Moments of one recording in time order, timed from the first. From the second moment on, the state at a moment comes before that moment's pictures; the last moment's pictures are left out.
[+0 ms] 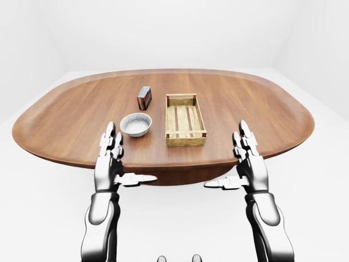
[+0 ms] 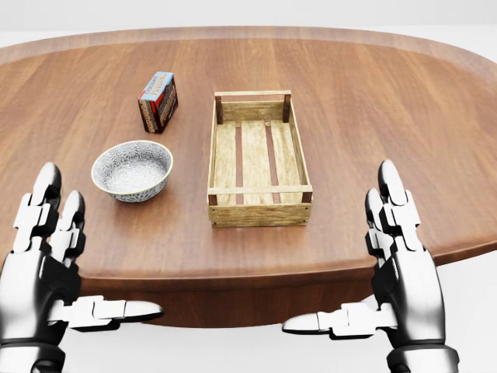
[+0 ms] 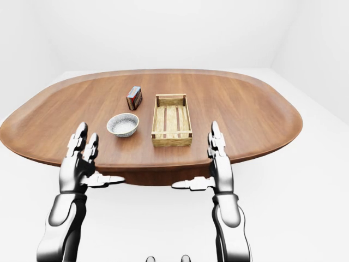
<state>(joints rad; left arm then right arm) 0.09 0.02 0.10 -0.37 -0.09 0.09 -0.07 0.15 -0.01 0.00 -0.45 -0.03 0.09 0.04</state>
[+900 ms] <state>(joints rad) 0.08 0.04 0.26 -0.64 -0.23 0.09 -0.07 0.26 -0.02 0.09 -0.81 -0.11 0.09 0.06</state>
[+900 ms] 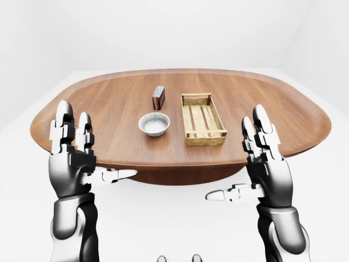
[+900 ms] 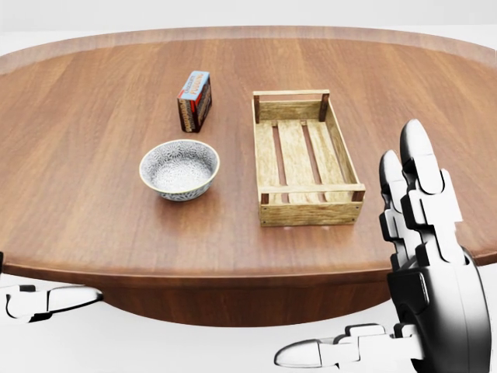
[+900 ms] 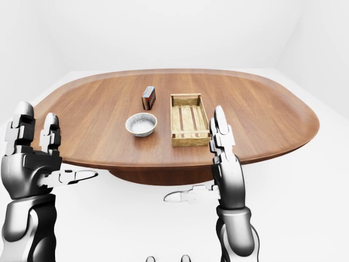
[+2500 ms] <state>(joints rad) 0.09 0.03 0.26 -0.67 -0.22 0.09 -0.08 0.26 -0.03 0.13 -0.84 -0.06 0.09 0.04</state>
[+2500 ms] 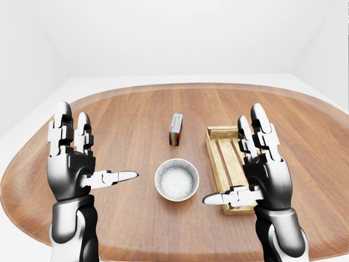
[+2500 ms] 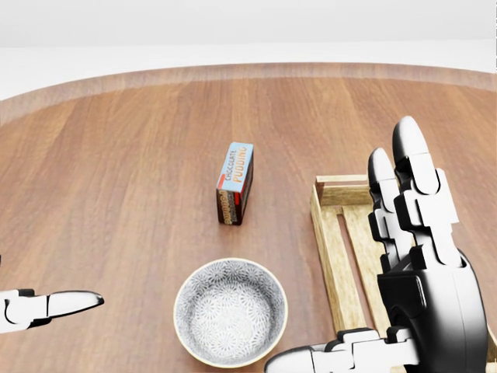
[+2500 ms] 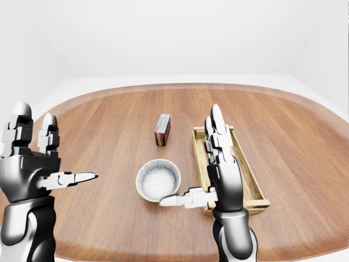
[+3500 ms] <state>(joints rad) 0.10 0.03 0.27 -0.69 -0.22 0.09 -0.08 0.18 -0.11 0.43 -1.01 -0.41 0.09 0.11</state>
